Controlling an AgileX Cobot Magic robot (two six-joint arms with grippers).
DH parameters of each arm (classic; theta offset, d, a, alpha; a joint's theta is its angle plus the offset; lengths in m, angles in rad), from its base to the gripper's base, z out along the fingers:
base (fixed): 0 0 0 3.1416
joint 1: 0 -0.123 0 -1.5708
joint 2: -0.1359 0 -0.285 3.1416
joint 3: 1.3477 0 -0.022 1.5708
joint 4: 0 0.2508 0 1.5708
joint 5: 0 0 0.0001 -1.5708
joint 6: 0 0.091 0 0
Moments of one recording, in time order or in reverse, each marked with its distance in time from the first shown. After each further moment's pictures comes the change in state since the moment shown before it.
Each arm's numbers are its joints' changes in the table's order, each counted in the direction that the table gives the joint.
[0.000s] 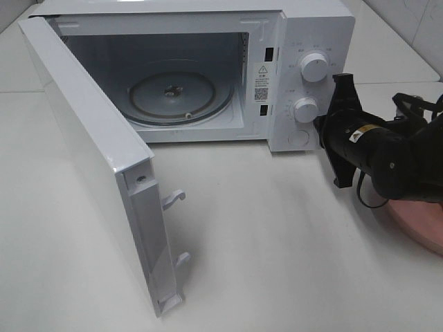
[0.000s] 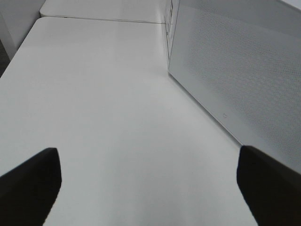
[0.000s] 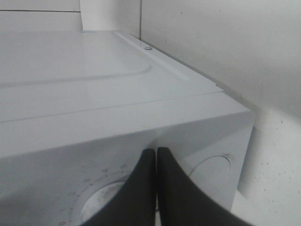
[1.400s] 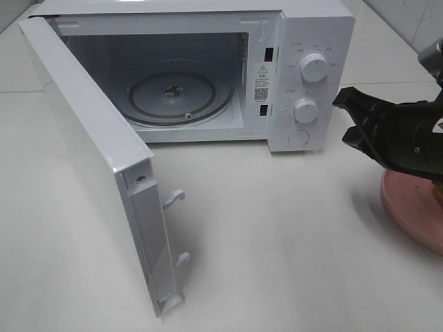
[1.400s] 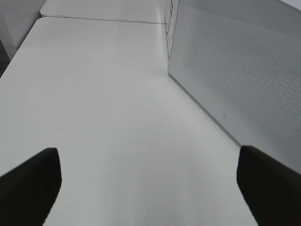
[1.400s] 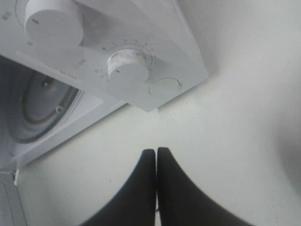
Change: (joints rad) left arm 0.000 0.000 0.000 0.000 0.000 0.000; right arm 0.003 0.595 0.200 -0.011 -0.630 -0.911
